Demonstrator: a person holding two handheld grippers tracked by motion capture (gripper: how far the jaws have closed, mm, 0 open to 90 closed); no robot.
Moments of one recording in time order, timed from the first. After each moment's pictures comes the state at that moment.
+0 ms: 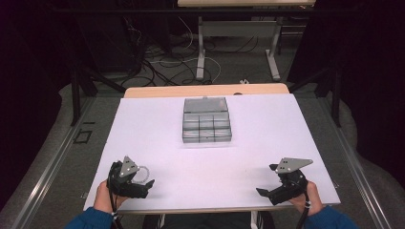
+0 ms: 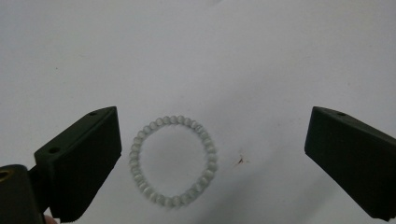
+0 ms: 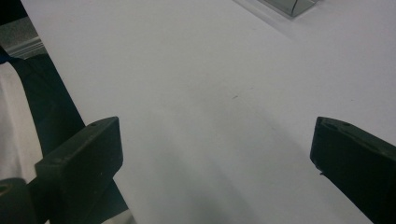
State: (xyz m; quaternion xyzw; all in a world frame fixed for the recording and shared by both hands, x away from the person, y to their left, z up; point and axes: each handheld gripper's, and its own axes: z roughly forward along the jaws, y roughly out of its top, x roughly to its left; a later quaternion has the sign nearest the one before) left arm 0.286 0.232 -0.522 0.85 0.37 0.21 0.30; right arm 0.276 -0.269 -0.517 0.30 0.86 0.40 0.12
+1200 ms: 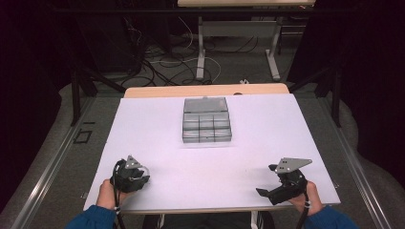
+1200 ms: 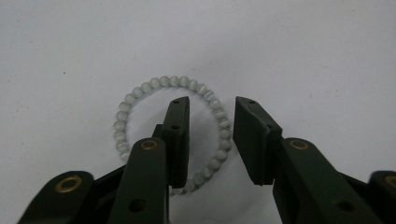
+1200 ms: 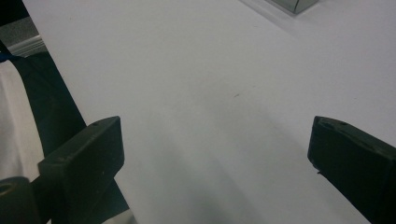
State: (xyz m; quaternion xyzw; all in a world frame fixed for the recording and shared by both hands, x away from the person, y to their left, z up) left arm 0.306 0.235 -0.545 0.86 0.41 0.14 0.26; right arm 0.278 -0.268 -0.518 0.29 0.86 0.40 0.12
